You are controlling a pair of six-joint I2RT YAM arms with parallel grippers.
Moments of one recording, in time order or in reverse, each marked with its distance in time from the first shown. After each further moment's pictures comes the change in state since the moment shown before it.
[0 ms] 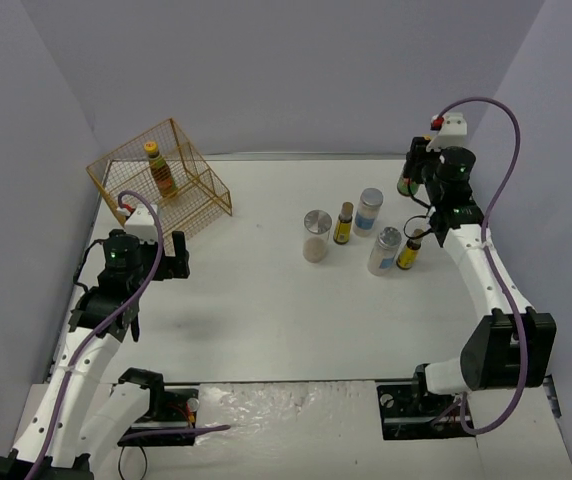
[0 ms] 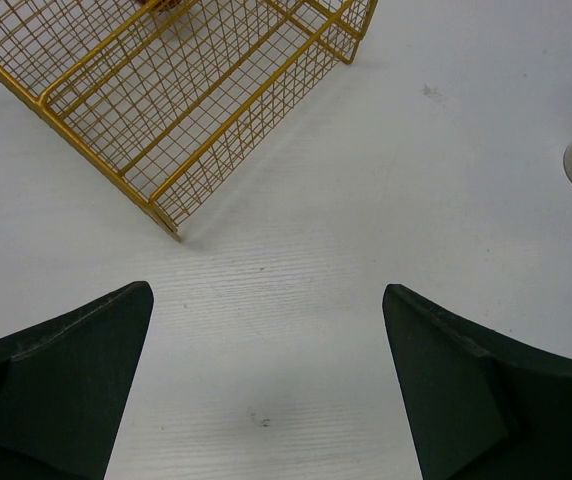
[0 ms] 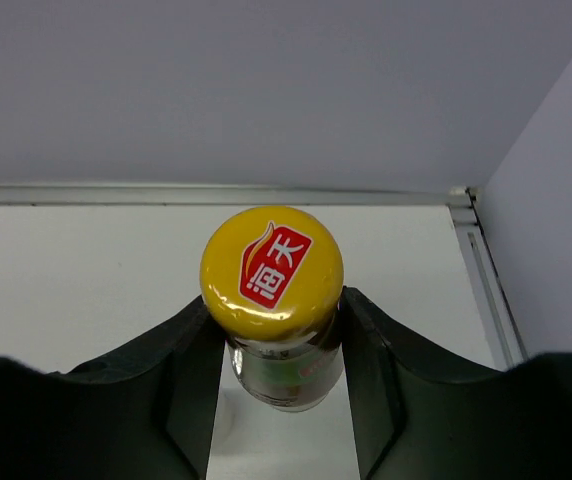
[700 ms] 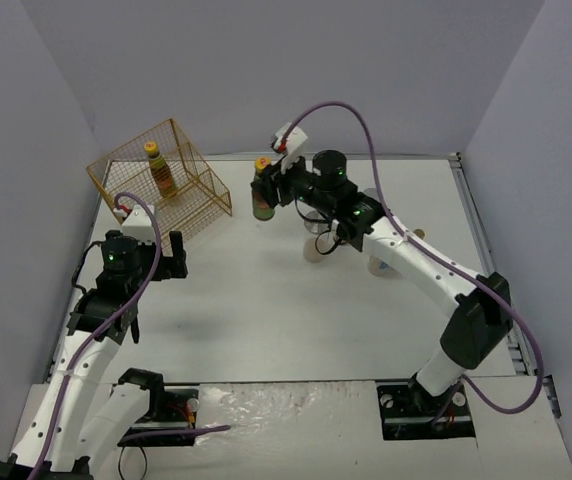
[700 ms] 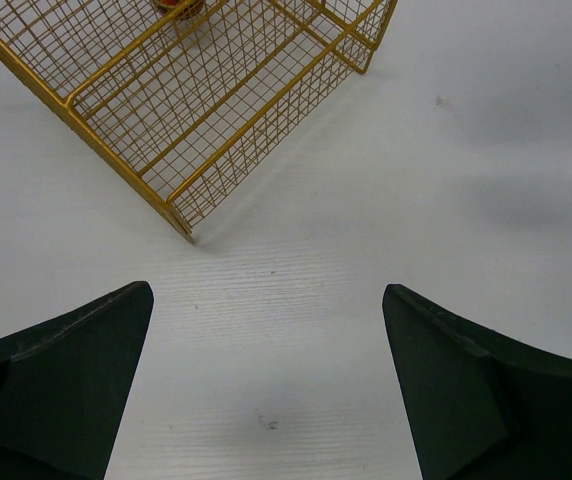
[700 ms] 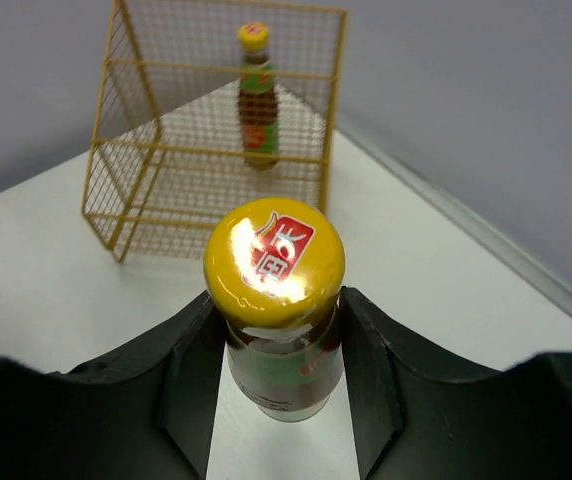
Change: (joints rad) left arm 0.000 -0.019 -0.001 0.000 -0.033 0.000; right arm 0.669 0.240 0.285 -0.051 -0.239 -0.039
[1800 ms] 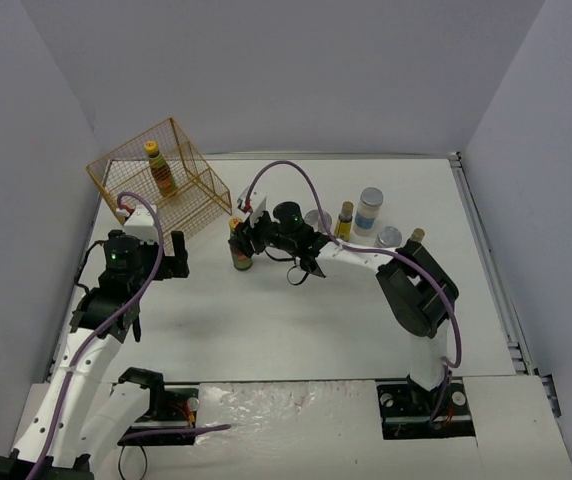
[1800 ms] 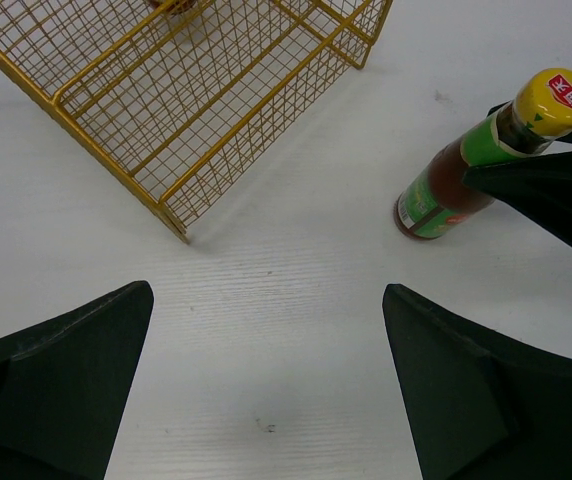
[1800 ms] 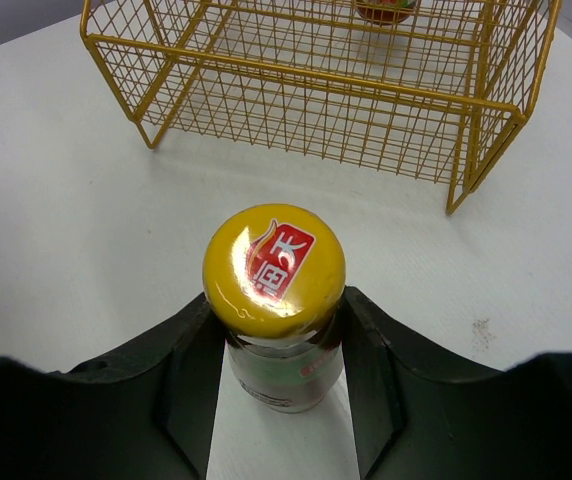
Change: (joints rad) left arm 0.000 0.010 -0.019 0.021 0.004 0.000; right arm 0.074 0.295 -0.238 0.407 -0.099 0.013
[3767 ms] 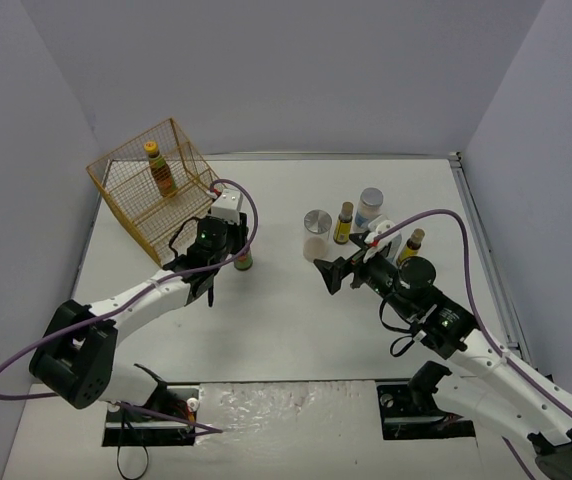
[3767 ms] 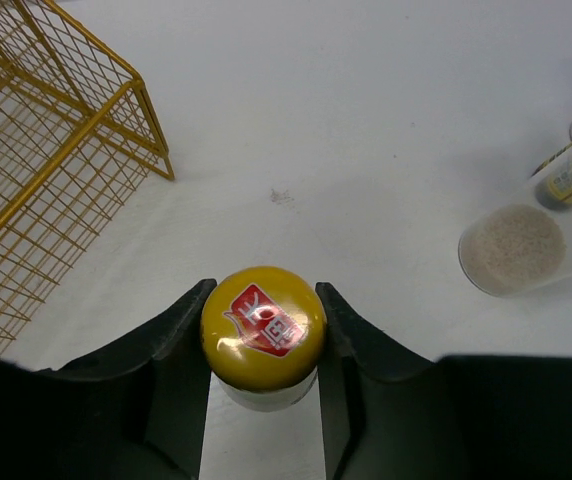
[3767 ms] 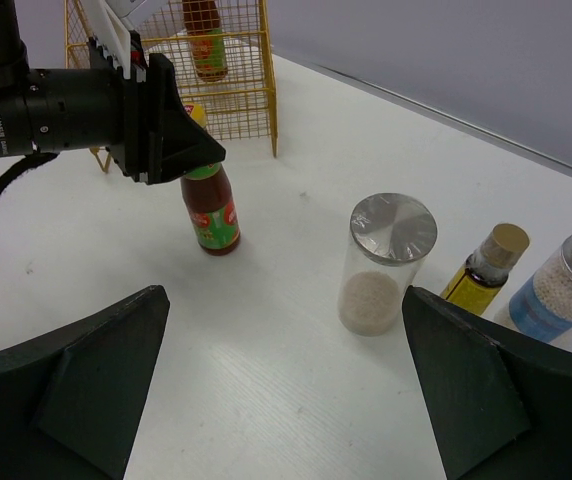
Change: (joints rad) left arm -0.360 0.622 -0.008 0.747 -0.140 -0.061; right arm -0.027 -1.182 -0.553 -0.445 0.364 0.072
